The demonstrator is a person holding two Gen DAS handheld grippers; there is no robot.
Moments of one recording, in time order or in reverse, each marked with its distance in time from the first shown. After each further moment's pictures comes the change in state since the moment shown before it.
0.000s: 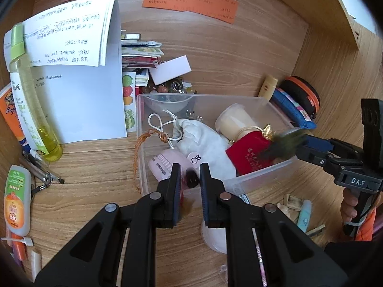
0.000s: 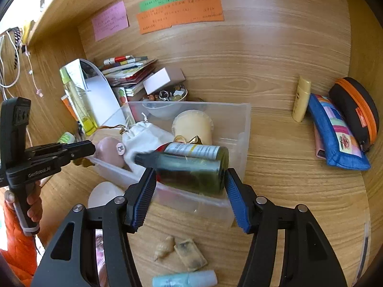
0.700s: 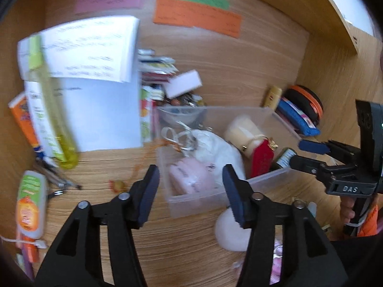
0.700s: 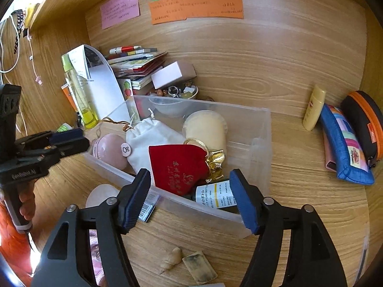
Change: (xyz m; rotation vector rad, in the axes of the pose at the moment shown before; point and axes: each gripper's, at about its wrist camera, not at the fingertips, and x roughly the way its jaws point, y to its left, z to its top) left arm -0.029 0.011 0.002 0.005 -0.069 0.062; right arm 0.010 0.018 0.005 -0.061 0.006 -0.019
